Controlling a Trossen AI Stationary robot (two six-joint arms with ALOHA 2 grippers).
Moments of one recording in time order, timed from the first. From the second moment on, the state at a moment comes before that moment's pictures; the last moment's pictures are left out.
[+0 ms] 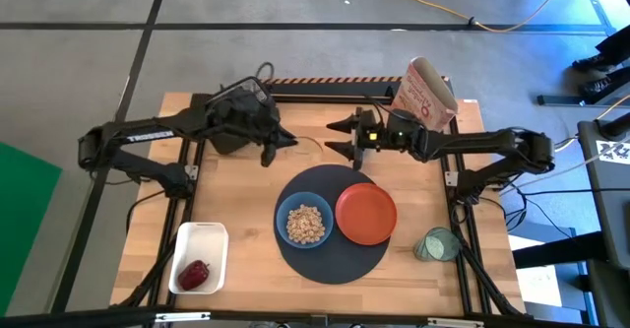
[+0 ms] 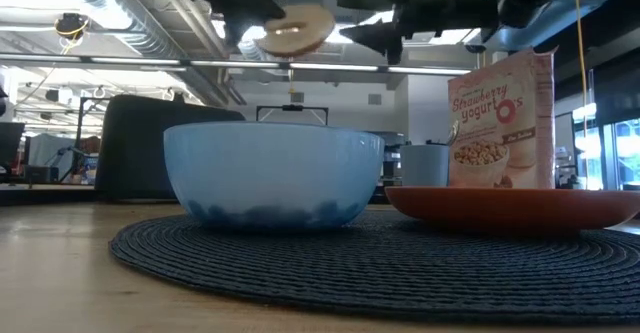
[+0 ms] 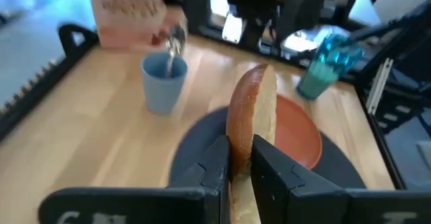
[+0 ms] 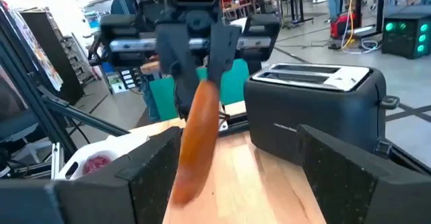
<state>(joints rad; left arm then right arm) 0.33 1.20 1.03 -0.29 0.25 -0.15 -0.24 1.38 0.79 0.58 -0.21 0.24</state>
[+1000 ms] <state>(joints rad) 0.29 1.34 1.03 -0.09 0.26 -0.17 -0.25 1.39 0.79 0.52 -0.31 0.21</state>
